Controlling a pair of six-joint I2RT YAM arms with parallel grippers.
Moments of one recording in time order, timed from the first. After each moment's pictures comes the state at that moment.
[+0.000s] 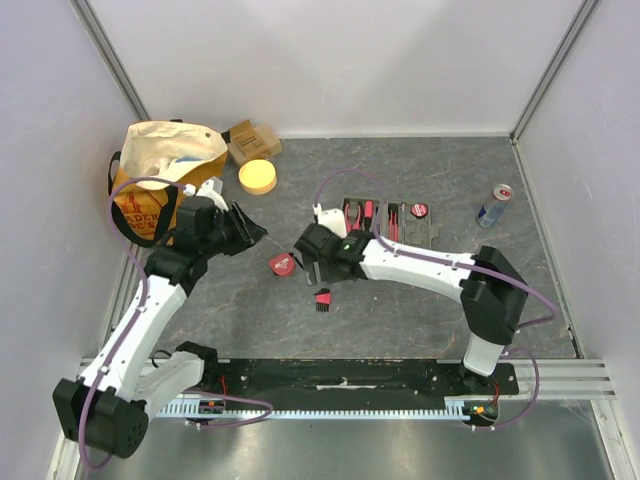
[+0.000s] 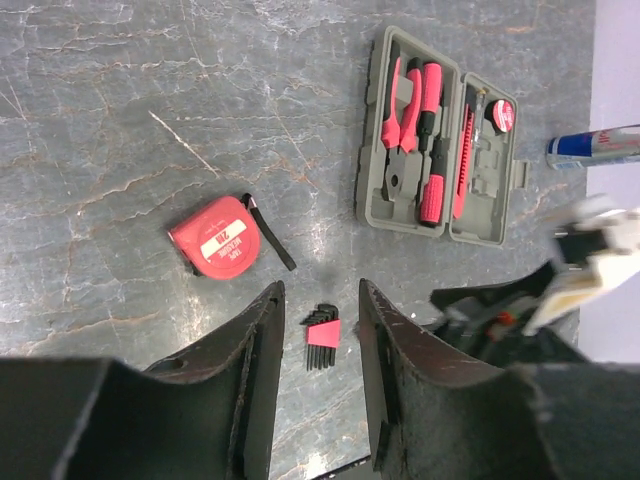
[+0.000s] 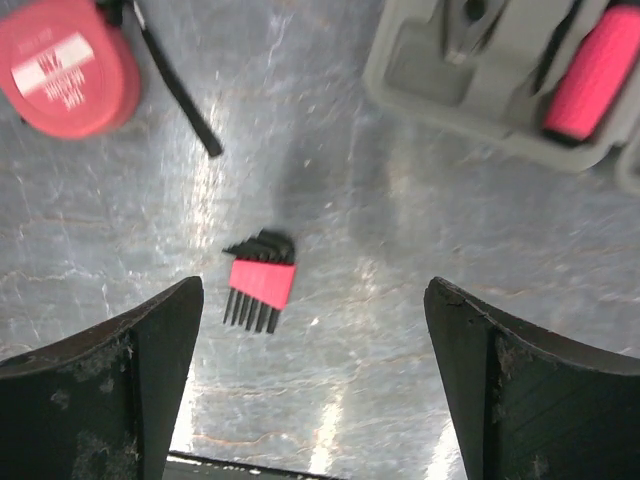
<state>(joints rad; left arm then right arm) -0.27 0.99 0.87 -0.47 0.16 -0.66 0.99 1.74 1.35 -0.72 0.42 0.71</state>
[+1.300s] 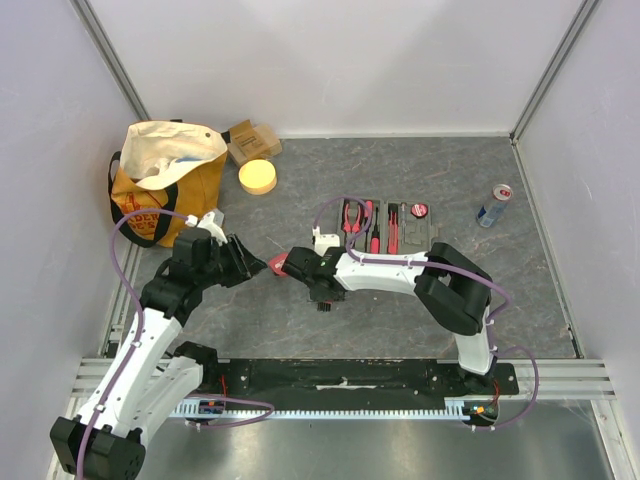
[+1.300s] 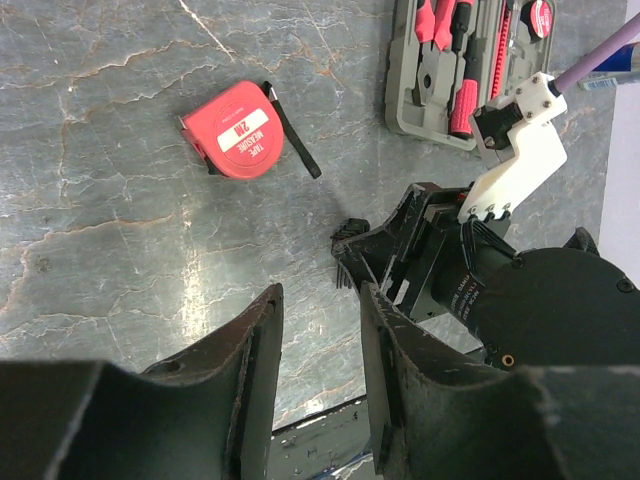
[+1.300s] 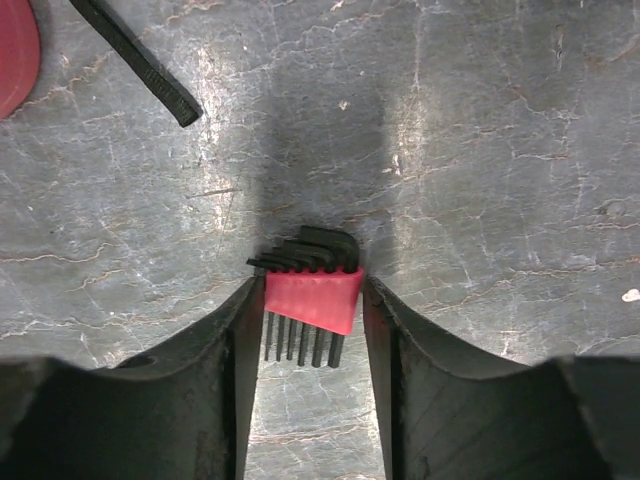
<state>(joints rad) -0.27 0.74 0.67 -0.59 0.24 -0.65 1.09 1.96 1.34 -0.70 0.38 1.01</state>
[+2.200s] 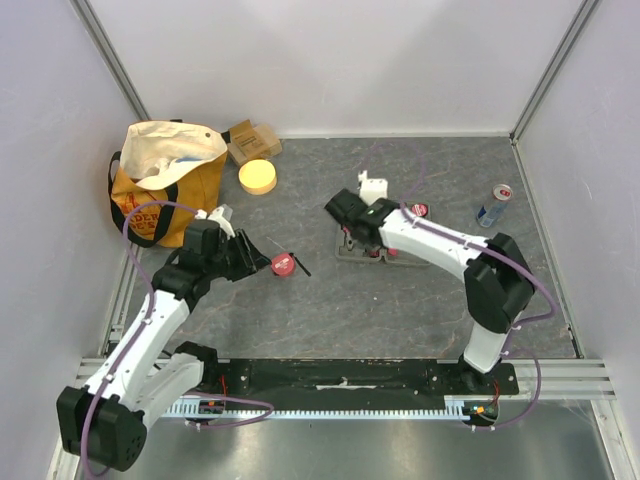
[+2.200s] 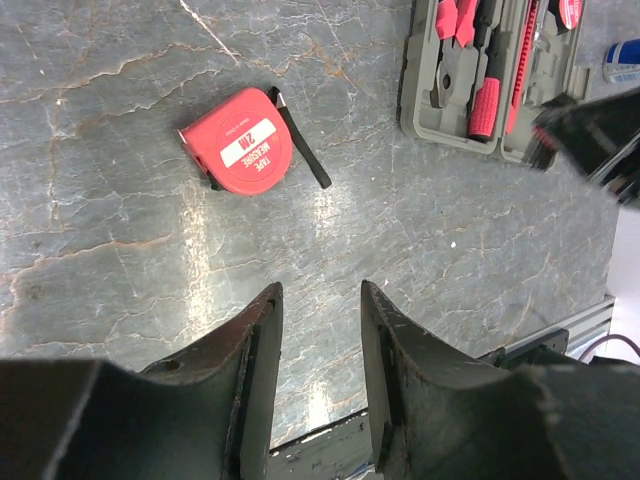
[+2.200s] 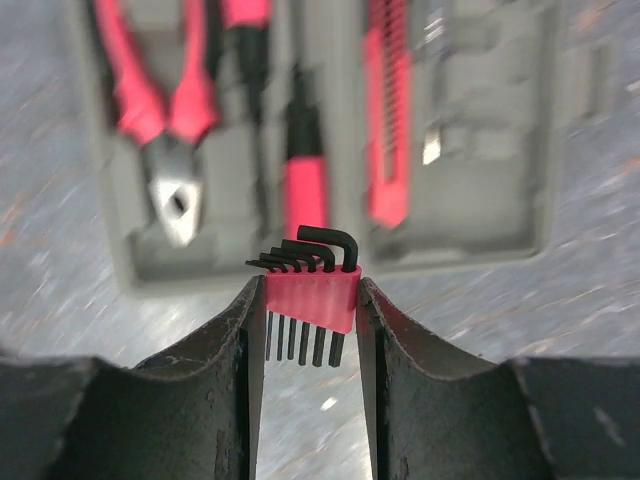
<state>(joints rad) -0.27 0.86 0.67 -0.51 0.25 -0.63 0.84 1.79 1.39 -0.83 0.61 0.82</state>
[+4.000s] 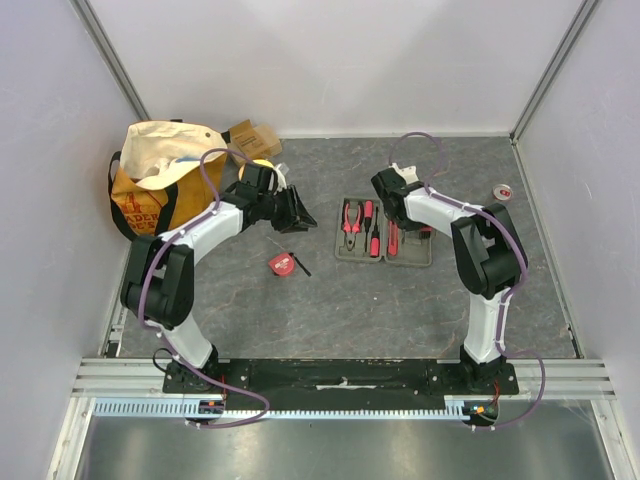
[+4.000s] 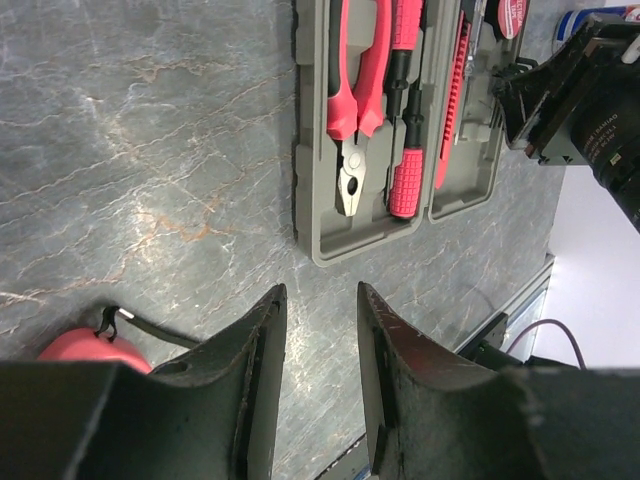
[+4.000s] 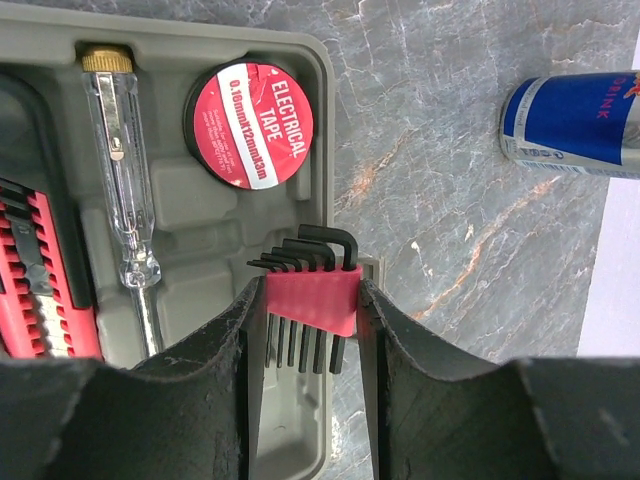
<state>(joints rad) -0.35 1.69 1.14 -0.28 0.49 -0.63 0.43 1.98 1.37 -0.63 0.74 0.26</state>
